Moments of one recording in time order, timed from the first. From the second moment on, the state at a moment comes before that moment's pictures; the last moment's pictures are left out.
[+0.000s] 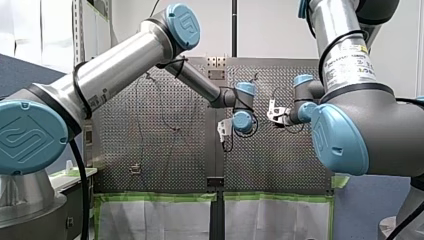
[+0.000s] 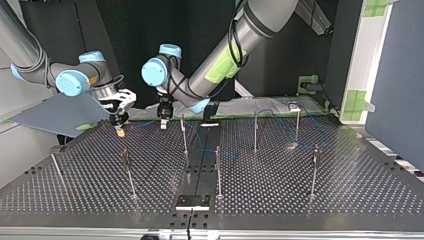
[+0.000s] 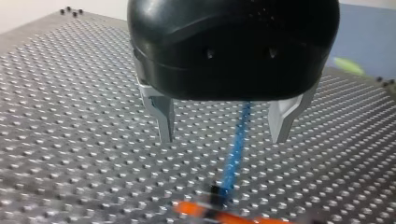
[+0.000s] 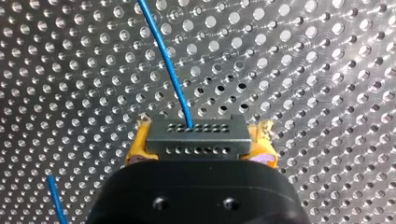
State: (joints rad) left arm -0.74 -2.44 -1.11 -2.86 -2.08 -1.79; right arm 1.76 -1.04 1.62 -0.43 1.22 1.70
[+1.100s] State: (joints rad) left arm -0.74 -2.46 -1.04 -2.93 -2.08 -1.81; right arm 1.77 -1.04 1.61 -0.42 1.19 1.72
